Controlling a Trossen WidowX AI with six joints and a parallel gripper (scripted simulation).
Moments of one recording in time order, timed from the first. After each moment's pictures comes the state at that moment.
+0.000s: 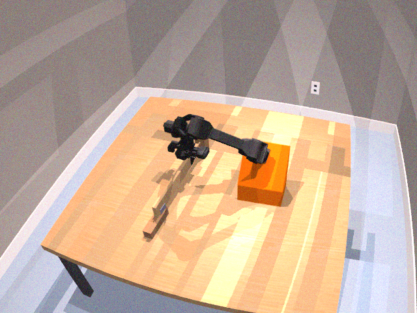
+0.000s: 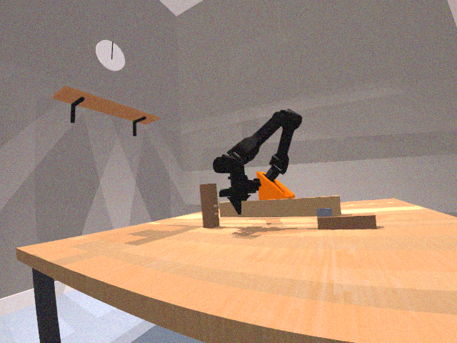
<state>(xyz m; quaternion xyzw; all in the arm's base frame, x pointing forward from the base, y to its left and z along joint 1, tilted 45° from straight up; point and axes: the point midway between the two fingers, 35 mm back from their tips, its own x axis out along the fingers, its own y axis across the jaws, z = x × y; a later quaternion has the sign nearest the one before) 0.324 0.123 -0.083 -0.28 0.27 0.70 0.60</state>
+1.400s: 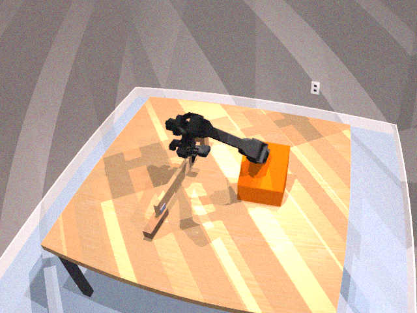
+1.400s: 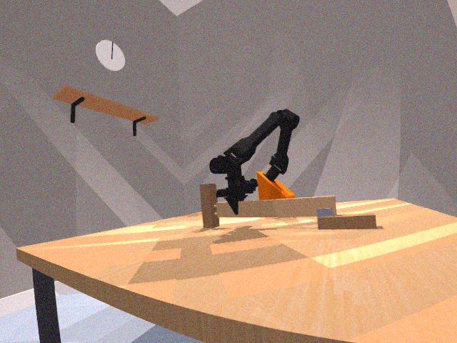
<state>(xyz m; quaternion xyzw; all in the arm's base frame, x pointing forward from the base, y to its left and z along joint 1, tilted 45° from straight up) 0.325 0.113 -0.093 -0.28 0.27 0.70 0.60</state>
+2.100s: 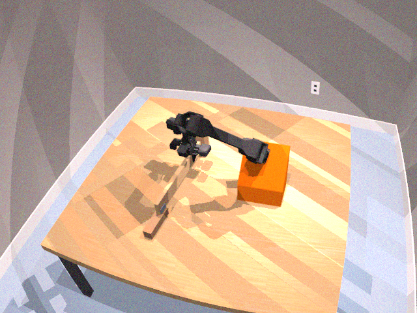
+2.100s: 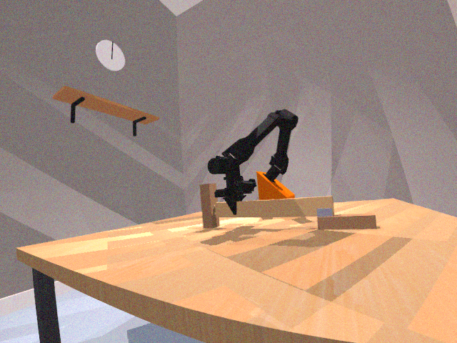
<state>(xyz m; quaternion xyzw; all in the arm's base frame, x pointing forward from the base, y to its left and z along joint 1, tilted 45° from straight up) 0.325 0.108 -0.097 -0.28 0.27 0.70 0.60</state>
